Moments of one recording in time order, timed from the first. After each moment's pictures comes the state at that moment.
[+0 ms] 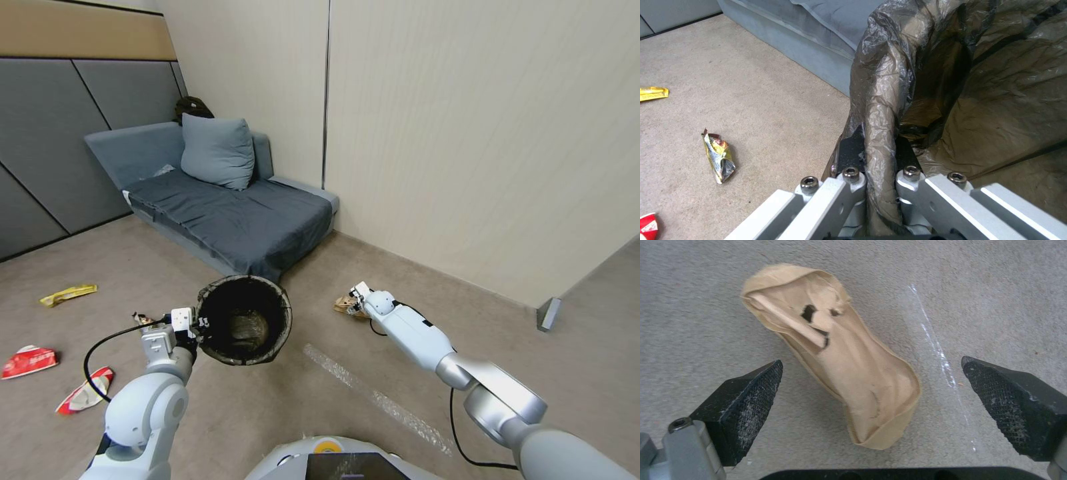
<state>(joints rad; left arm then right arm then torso) 1.54 -1.29 -0.75 -2.34 -0.44 0.74 -0.28 -0.42 1.24 -0.31 0.89 0.33 -0.61 -0.04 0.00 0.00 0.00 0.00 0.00</state>
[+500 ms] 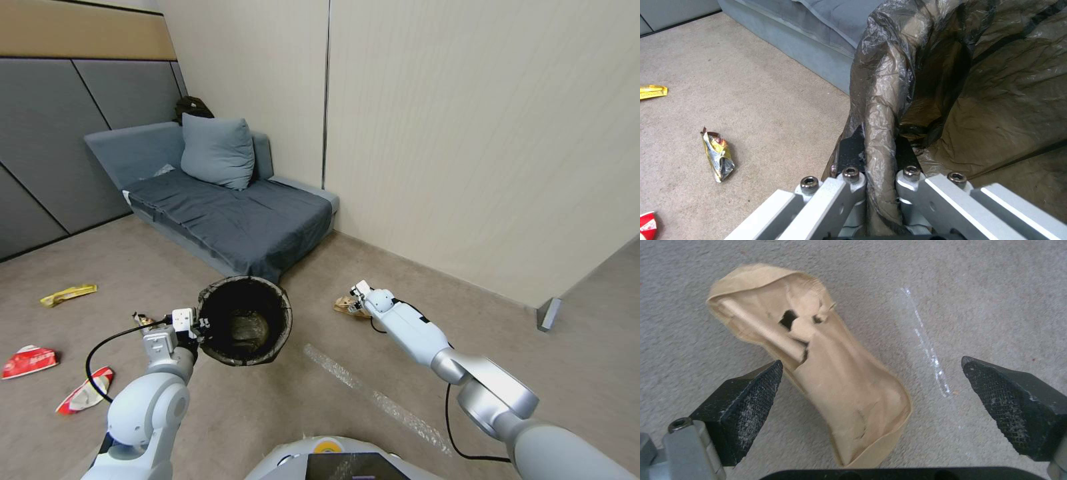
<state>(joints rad) 1.53 -1.29 -0.75 -2.33 -0.44 0.74 -0.28 -0.36 1.32 -0.30 0.72 0.25 -0.56 -0.08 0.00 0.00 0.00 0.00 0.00</state>
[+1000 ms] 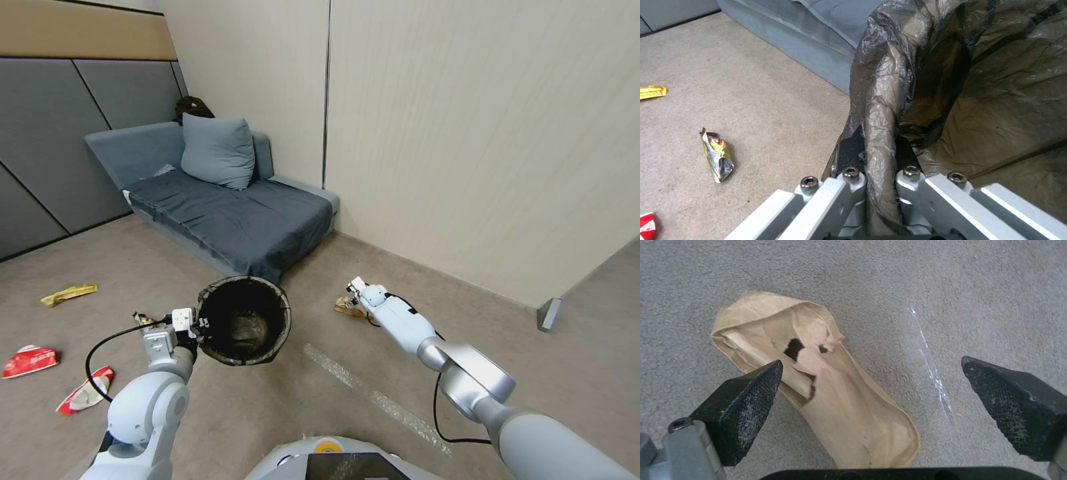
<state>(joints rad) 1.53 -1.28 -0.75 -2.32 -0.44 0.74 -0.28 -0.30 1.40 -0.30 0.58 0.20 -0.51 -0.10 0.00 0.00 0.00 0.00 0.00</state>
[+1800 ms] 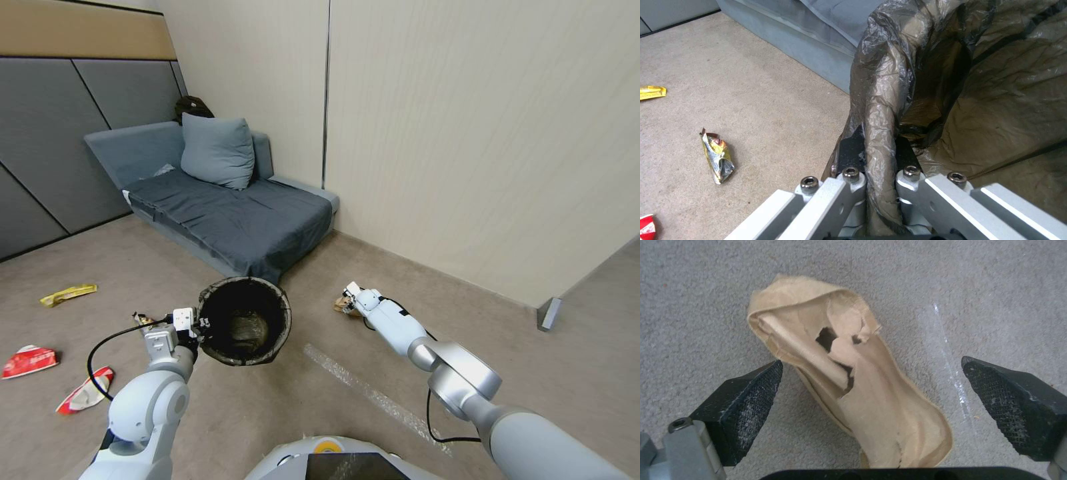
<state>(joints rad) 1.51 -1.28 -0.75 -2.30 -0.43 0.74 -0.27 -0.33 1.40 -0.31 0.59 0.17 -0.50 -0.10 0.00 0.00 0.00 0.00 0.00</state>
